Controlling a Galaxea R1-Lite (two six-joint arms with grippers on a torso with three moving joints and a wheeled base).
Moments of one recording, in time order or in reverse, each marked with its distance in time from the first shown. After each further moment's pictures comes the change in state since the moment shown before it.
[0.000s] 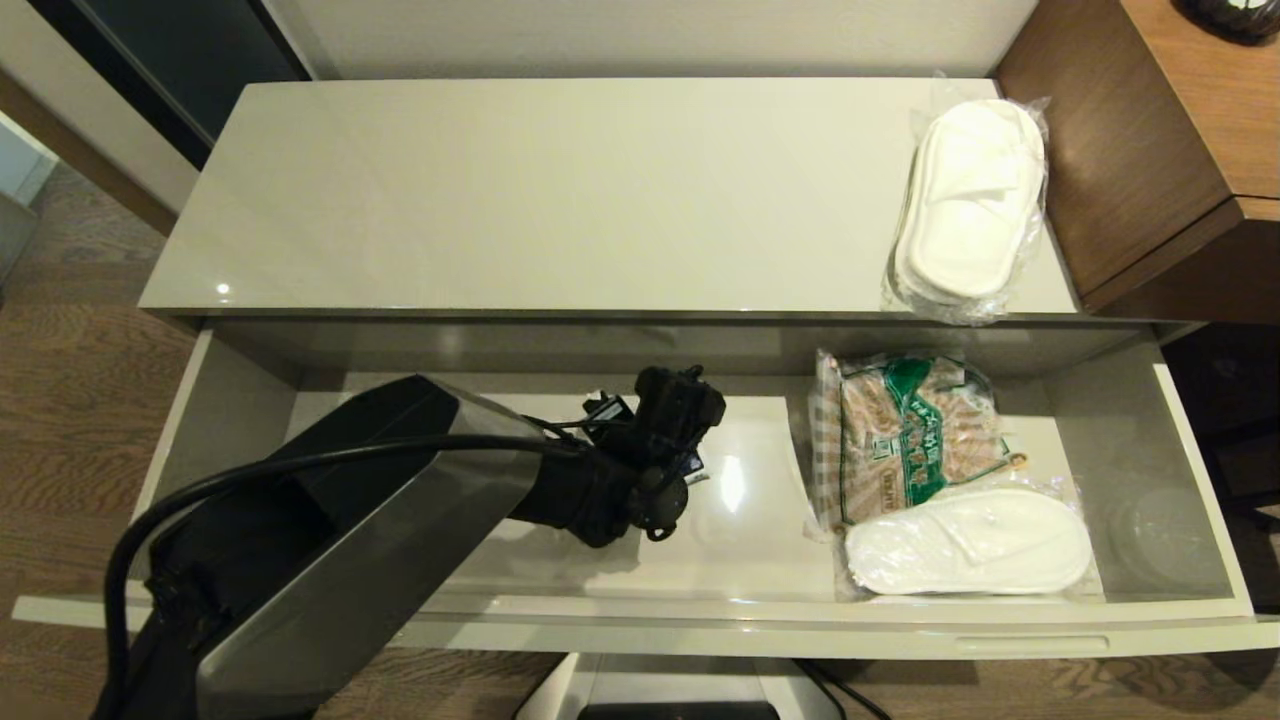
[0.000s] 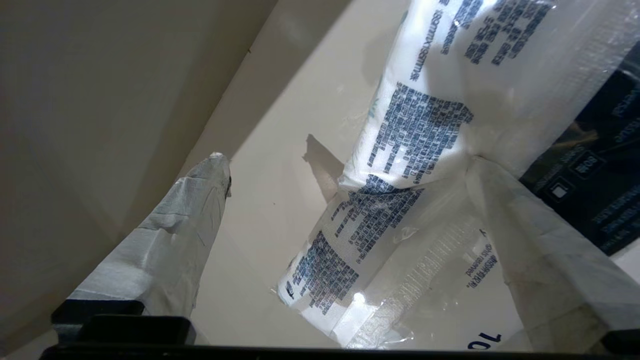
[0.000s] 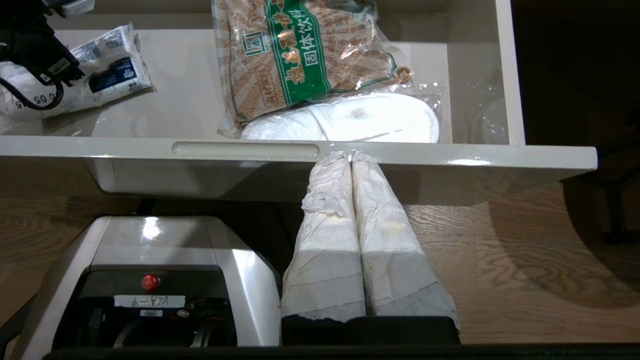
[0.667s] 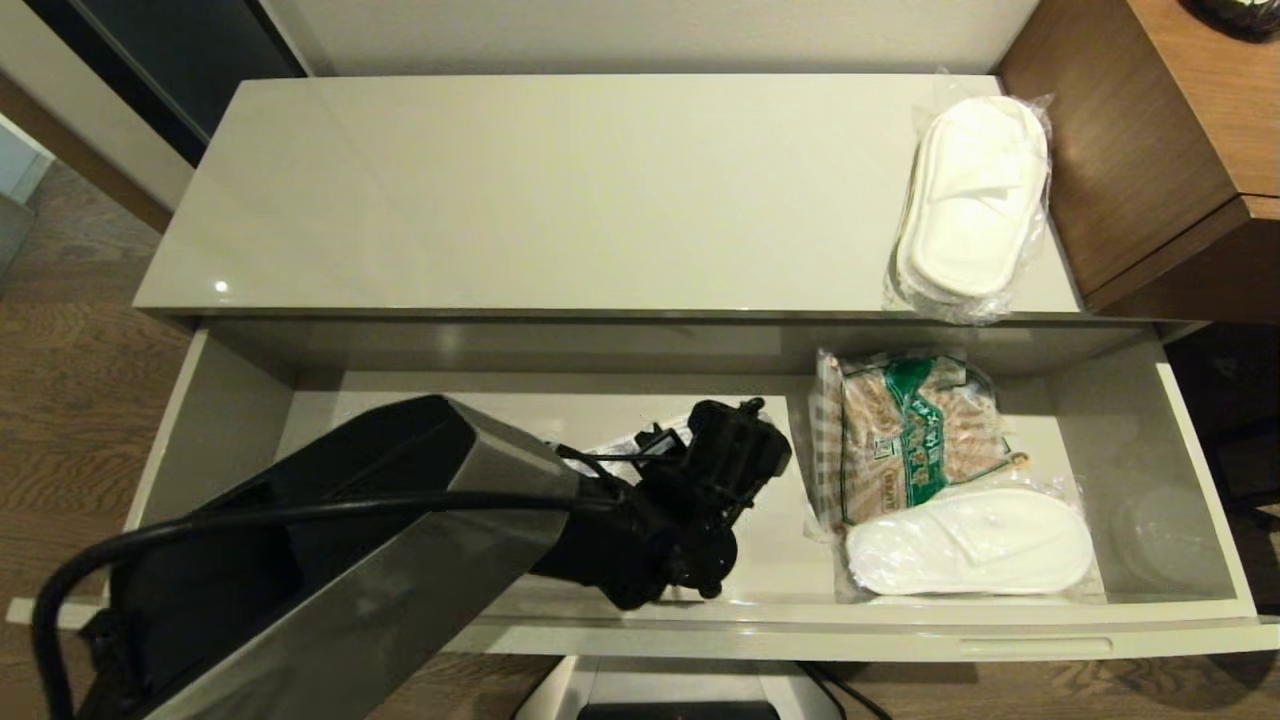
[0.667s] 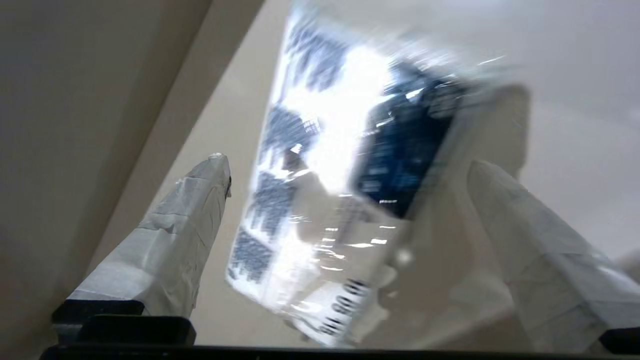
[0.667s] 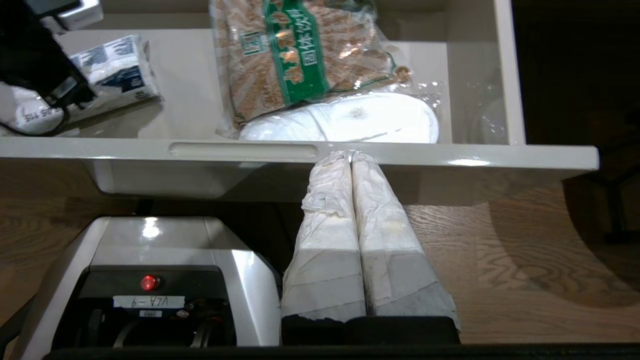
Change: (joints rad) left arm -0.144 -0.085 0.109 -0.031 -0.075 -0.074; right arm 0.000 0.000 0.000 0.000 0.000 0.000
